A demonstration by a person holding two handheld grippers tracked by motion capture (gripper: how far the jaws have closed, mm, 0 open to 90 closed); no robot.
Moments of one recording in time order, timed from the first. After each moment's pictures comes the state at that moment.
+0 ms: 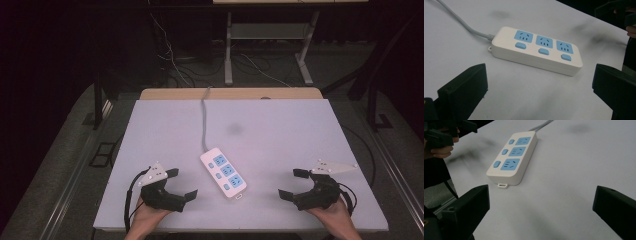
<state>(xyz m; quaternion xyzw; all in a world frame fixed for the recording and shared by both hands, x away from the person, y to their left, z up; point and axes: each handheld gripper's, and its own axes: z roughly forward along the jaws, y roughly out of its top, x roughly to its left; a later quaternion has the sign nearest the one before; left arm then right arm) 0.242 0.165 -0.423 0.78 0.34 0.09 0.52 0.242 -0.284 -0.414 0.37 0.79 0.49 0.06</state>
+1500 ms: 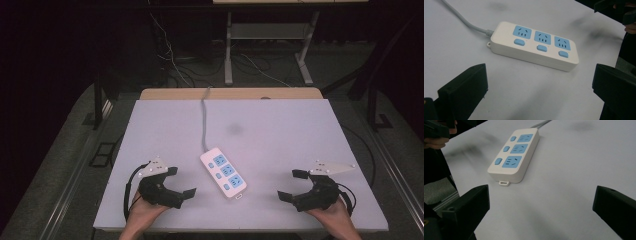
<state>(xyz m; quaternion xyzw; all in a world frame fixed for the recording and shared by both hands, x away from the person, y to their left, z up) 0.251 0.167 -0.405 0.80 0.35 0.07 0.48 0.240 -0.282 -0.413 0.37 0.79 0.48 0.06</state>
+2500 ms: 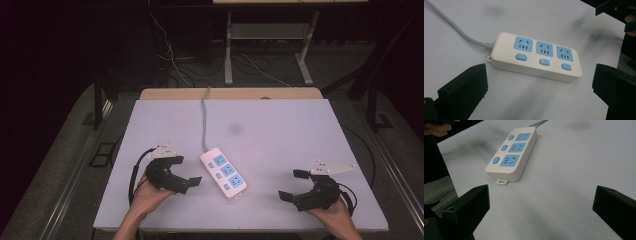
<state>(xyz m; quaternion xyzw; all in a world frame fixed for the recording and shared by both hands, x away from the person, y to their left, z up) 0.286 0.149 -0.384 0.82 0.33 0.05 0.46 0.241 -0.284 -0.414 0.37 0.79 0.48 0.06</state>
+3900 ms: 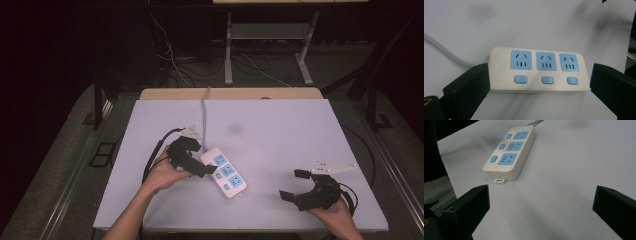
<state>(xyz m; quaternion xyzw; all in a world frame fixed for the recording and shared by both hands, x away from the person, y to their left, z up) 0.333 0.099 -0.365 0.88 0.28 0.02 0.38 0.242 -0.287 -0.415 0.38 0.80 0.47 0.06</state>
